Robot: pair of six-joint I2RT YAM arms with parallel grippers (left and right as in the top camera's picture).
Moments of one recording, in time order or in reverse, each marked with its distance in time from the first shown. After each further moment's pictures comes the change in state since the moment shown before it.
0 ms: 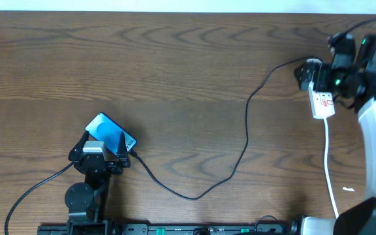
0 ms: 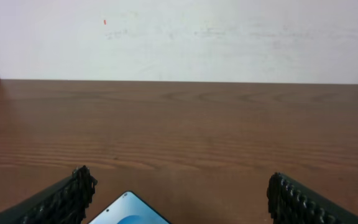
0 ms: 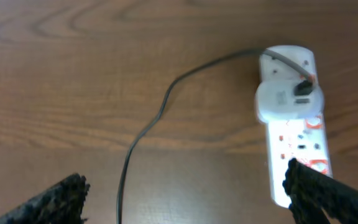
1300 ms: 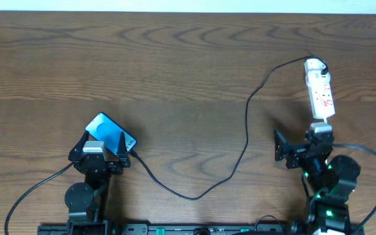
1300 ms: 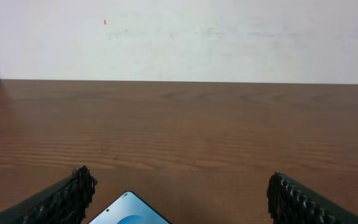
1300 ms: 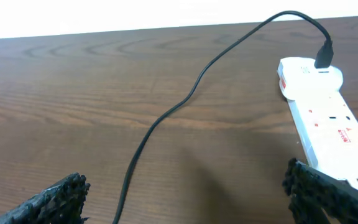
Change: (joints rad) left arm 0.000 0.000 0.000 0.000 0.000 0.000; right arm 0.000 -0.970 -1.138 0.737 -0.076 0.056
